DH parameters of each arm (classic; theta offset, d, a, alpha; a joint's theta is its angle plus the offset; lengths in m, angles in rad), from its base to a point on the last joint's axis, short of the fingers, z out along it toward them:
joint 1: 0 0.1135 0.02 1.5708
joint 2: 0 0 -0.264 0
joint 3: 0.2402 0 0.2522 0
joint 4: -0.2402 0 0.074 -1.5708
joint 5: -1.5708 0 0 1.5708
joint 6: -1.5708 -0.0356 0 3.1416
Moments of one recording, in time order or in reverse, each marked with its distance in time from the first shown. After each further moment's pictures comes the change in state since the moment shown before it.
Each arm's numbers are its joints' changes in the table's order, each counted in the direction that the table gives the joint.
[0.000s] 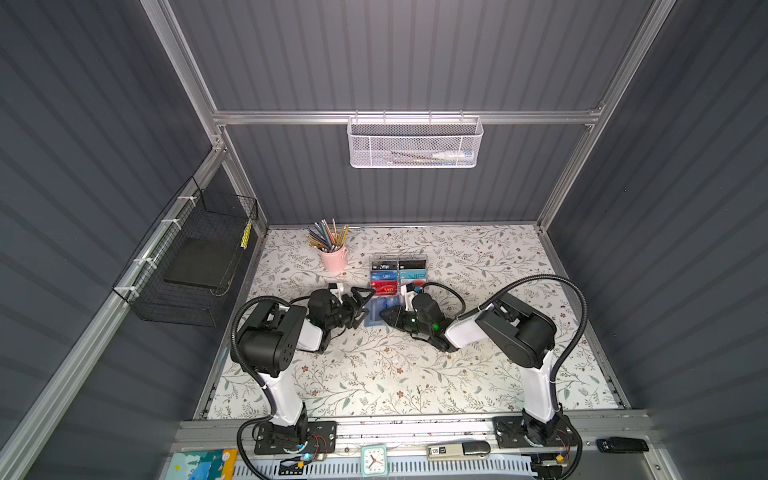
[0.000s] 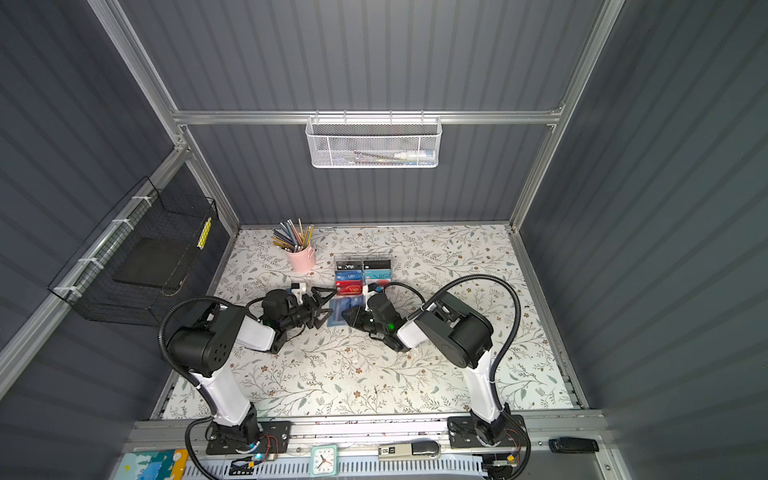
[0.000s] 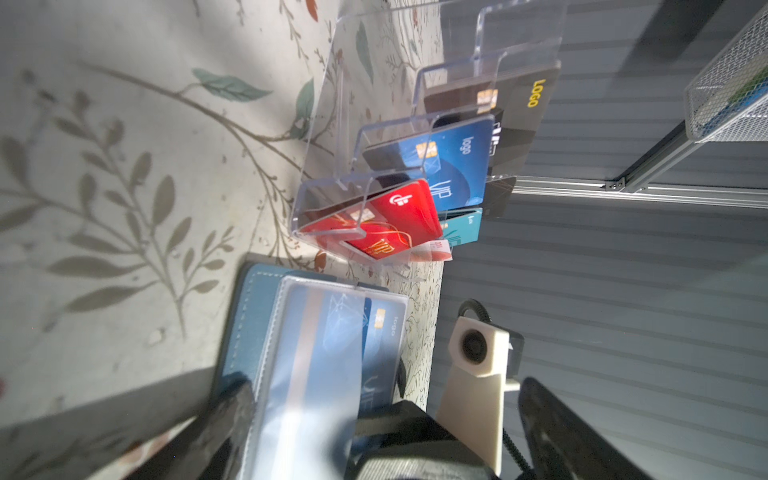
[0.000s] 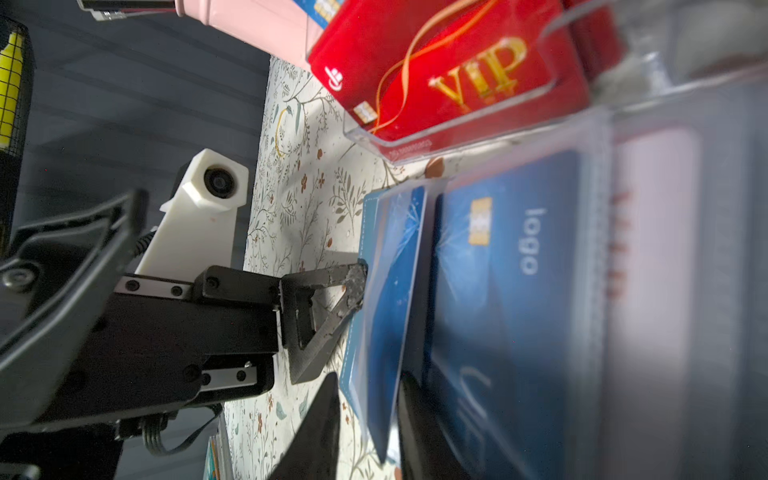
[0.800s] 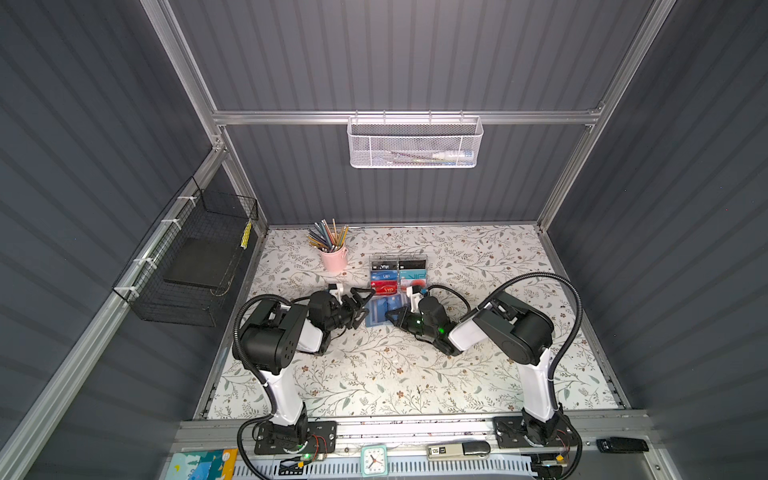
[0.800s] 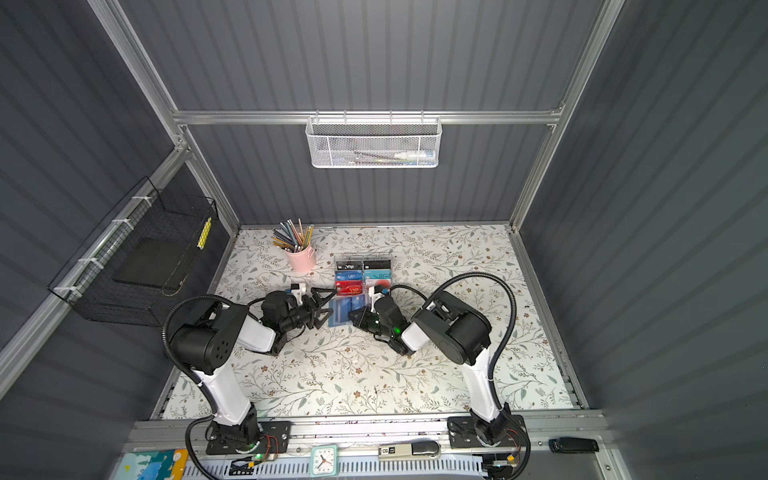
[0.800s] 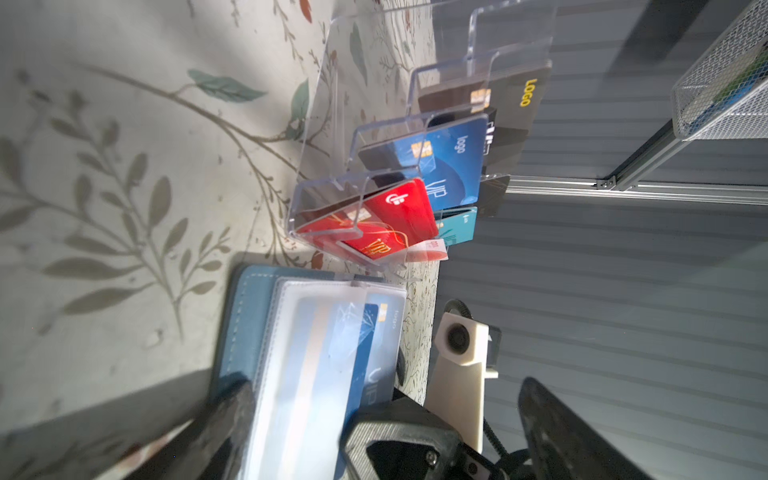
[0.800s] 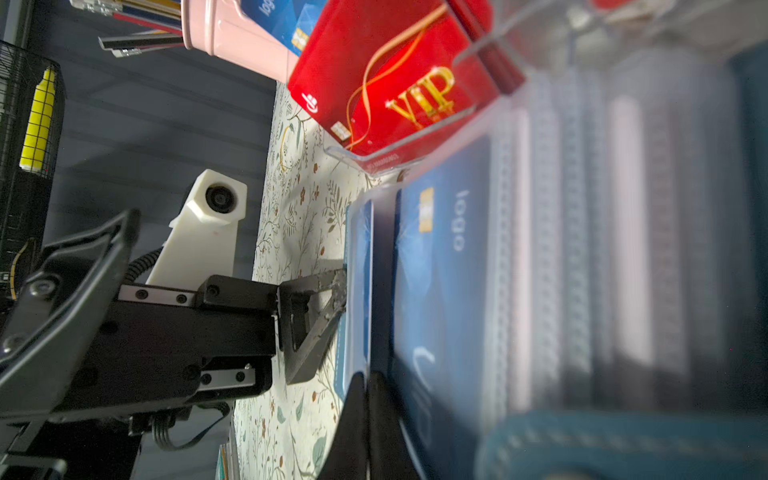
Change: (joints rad) left arm 0.001 -0.018 -0.013 0.054 -0.003 0.008; right arm -0.019 -0.007 -0.075 0.119 0.012 -0.026
